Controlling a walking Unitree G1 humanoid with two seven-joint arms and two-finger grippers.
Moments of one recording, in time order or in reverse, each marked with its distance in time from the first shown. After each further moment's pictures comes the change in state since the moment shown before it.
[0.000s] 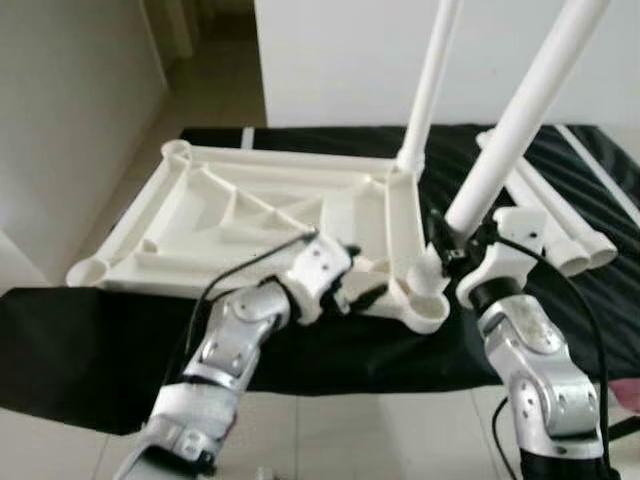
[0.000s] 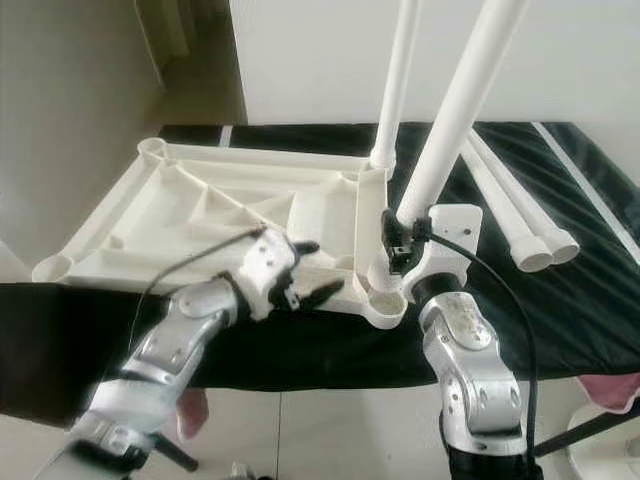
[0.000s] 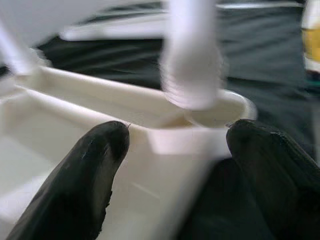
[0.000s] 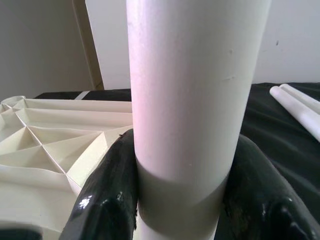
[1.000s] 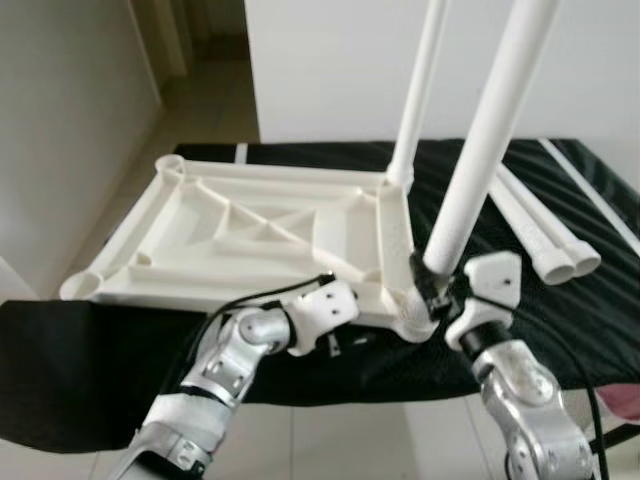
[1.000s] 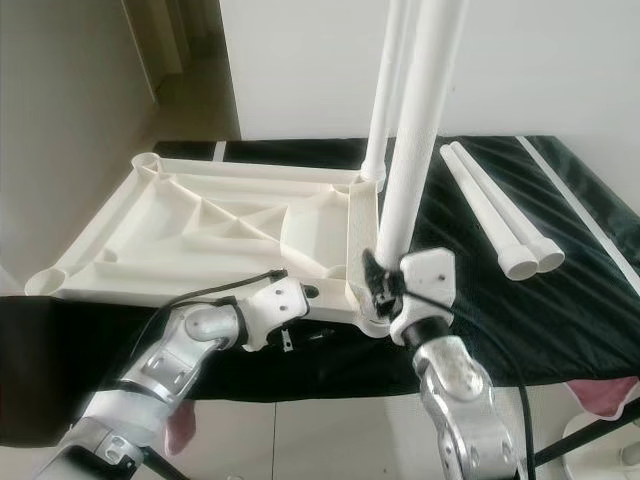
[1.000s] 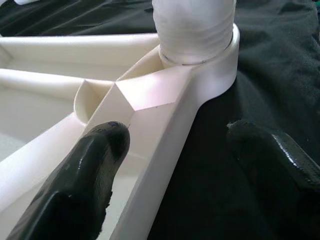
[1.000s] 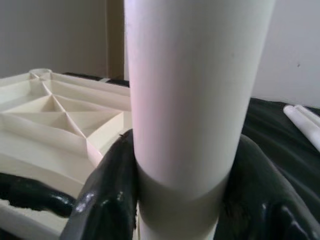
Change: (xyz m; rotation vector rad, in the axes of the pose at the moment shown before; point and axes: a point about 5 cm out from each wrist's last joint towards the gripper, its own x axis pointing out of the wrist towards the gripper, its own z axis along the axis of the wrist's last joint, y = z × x) left arm 0.003 -0.008 -0.025 0.131 0.205 -0.078; right arm -0.031 0.014 -0.035 -0.139 0.026 0.139
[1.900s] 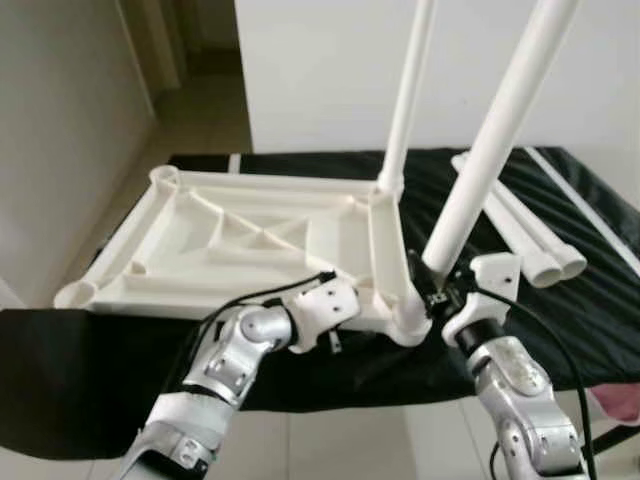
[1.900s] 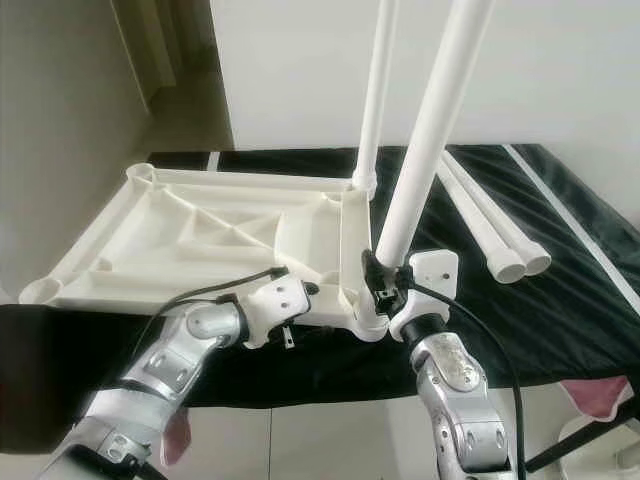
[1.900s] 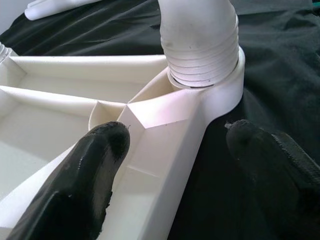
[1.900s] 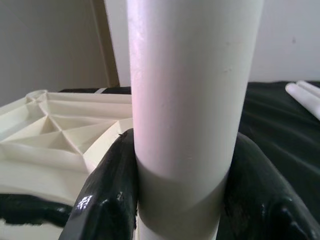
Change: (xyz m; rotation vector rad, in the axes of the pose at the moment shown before) left arm -0.002 0.007 0.002 0.006 0.012 0.025; right arm 0.017 -0.012 -0.013 0.191 0.064 -0.060
